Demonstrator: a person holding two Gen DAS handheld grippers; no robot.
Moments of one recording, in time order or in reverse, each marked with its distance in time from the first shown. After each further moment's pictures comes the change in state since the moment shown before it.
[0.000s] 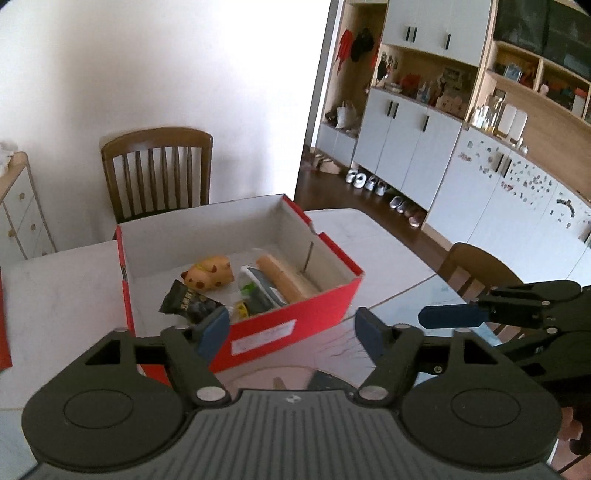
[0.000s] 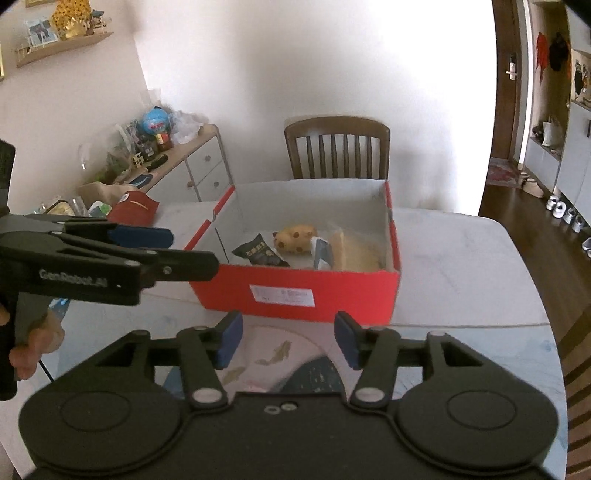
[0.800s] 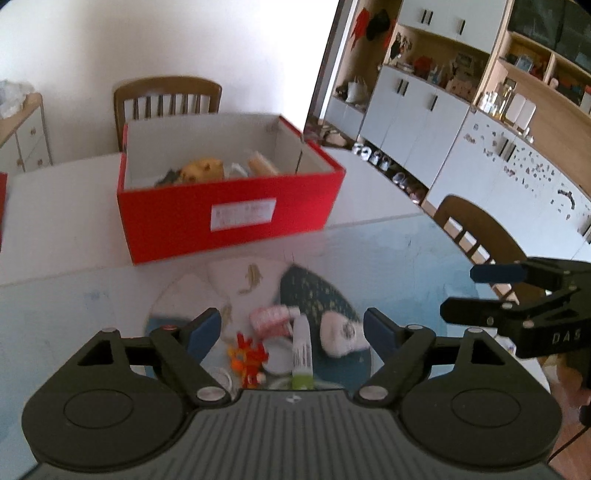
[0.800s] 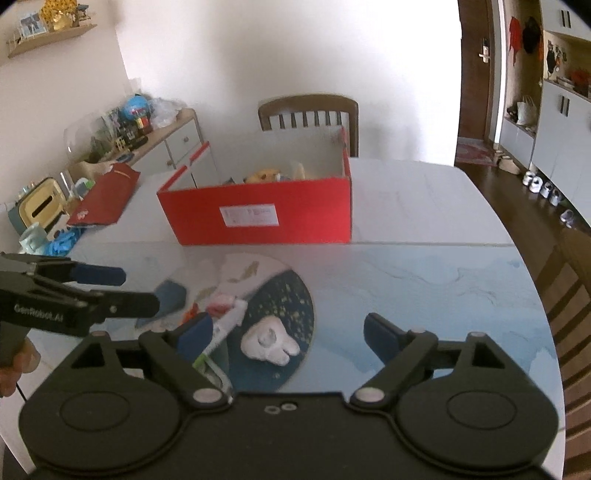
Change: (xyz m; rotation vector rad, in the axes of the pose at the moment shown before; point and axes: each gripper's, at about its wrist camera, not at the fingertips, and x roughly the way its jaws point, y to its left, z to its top) left arm -0.015 -0.029 -0.116 -0.090 0.095 0.005; right arm -0.030 -0.020 -0.095 0.042 0.033 -0.065
